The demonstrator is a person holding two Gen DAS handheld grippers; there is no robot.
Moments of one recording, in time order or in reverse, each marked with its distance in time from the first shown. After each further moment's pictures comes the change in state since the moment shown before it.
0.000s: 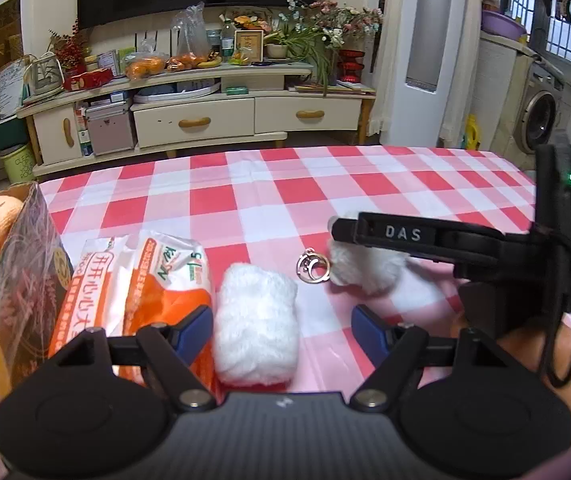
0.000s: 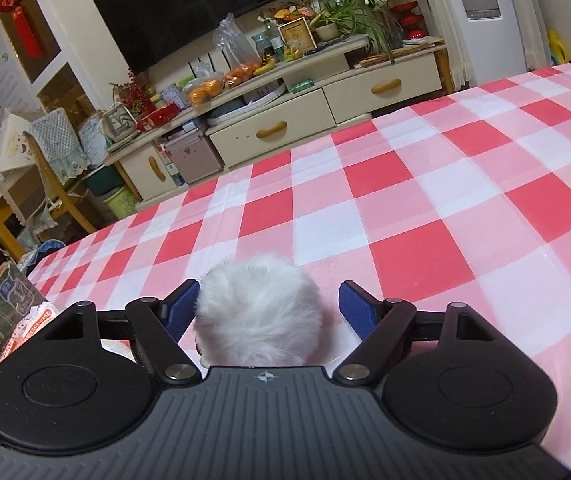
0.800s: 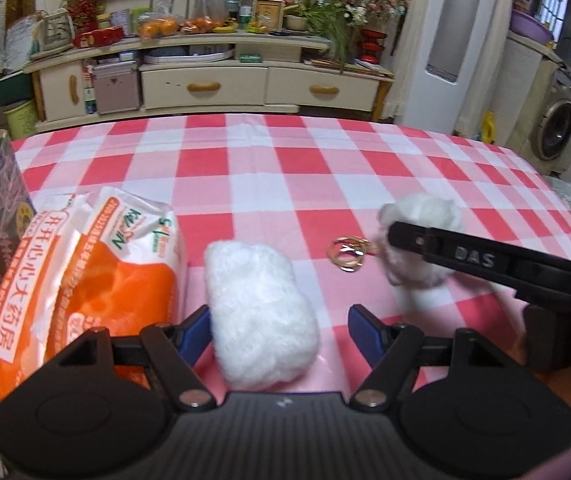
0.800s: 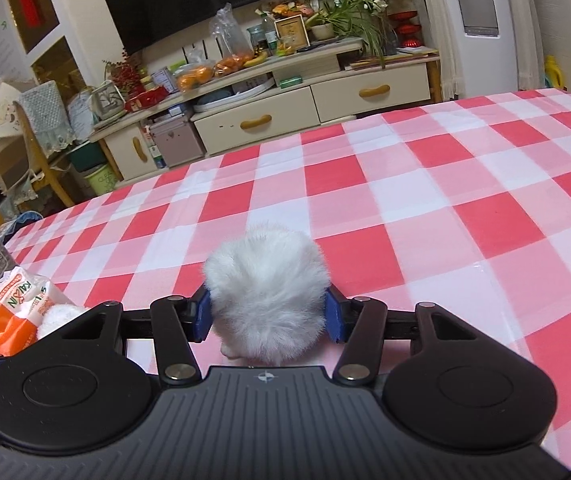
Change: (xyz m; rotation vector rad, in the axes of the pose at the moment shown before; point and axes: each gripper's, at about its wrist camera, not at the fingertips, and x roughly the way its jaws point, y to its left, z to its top) left arm 0.037 -0.008 -0.001 -0.097 0.082 0.014; right arm -0.021 -0.022 0.000 -0.086 0.023 -0.073
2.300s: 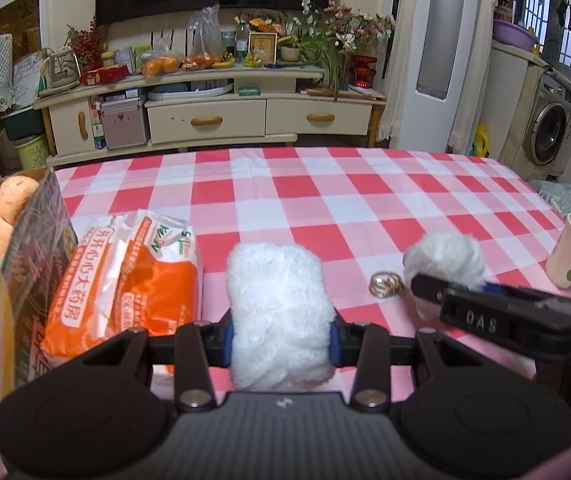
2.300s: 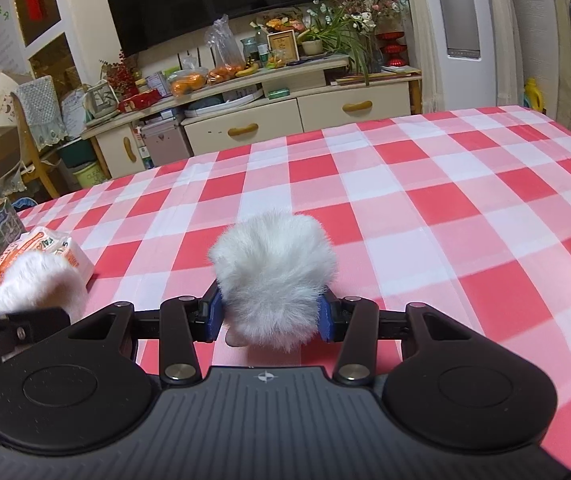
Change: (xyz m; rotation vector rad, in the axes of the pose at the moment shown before) left arm -0.060 -0.007 -0.017 0.050 -0.098 0.010; right arm -0.060 0.005 -0.034 -0.051 -0.043 -0.067
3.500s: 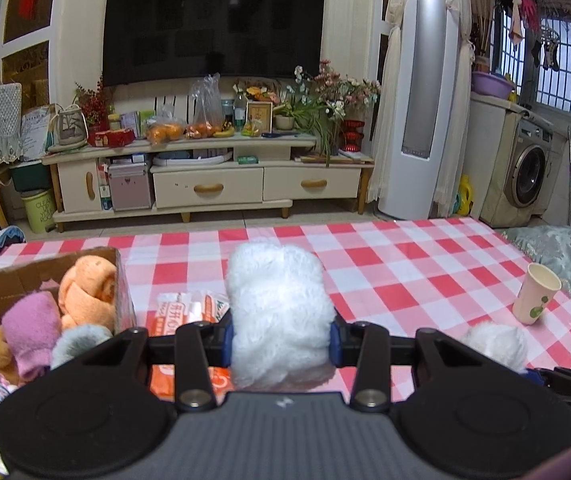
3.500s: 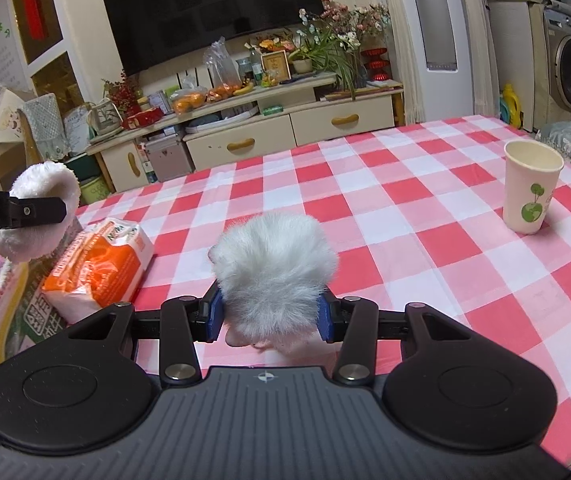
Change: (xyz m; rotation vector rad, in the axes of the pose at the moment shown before) left arm -0.087 0.037 0.015 0.021 -0.192 -0.029; right arm -0.090 0.036 -0.026 0.030 -0.056 -0.028
